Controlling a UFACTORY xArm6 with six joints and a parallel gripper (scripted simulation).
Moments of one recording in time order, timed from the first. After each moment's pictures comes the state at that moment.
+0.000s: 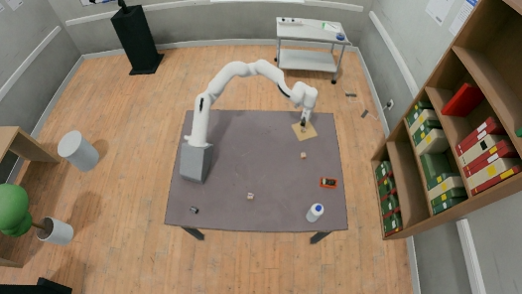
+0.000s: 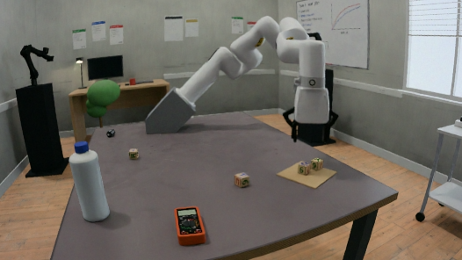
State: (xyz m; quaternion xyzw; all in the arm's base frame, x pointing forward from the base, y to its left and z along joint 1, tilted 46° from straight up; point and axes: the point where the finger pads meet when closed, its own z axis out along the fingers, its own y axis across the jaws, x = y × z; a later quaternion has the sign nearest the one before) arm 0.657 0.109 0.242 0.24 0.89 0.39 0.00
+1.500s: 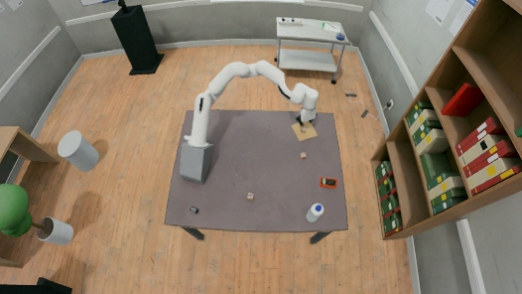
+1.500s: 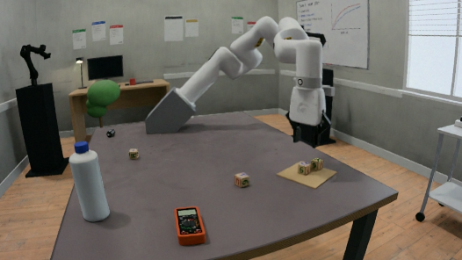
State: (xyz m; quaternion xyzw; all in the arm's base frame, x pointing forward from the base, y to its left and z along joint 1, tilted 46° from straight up) arm 0.658 0.101 0.232 0.53 0.75 0.37 -0.14
